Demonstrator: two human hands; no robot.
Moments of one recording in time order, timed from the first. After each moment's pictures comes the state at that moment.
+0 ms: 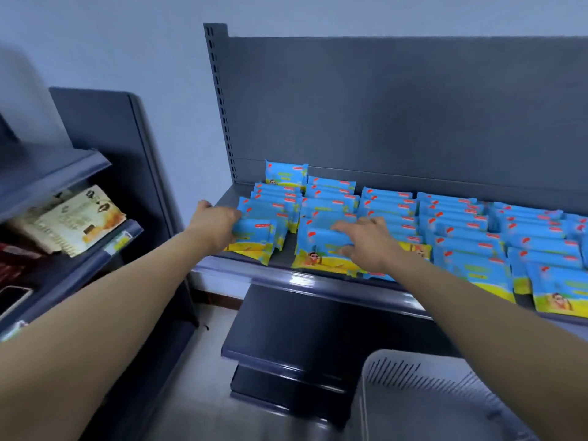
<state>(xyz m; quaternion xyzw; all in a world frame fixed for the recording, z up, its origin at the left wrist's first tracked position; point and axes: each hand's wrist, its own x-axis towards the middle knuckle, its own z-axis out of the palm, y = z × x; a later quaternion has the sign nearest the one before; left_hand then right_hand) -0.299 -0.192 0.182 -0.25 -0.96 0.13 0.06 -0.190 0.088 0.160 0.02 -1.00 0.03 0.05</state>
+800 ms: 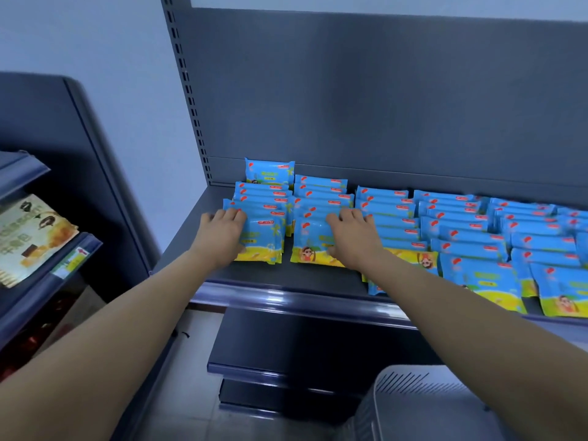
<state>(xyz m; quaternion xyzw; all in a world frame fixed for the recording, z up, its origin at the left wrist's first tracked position) -0.373 -0.163 0.129 -0.32 -0.94 0.05 0.08 -0.254 0.070 0.145 -0.08 -0.99 -0.08 0.04</state>
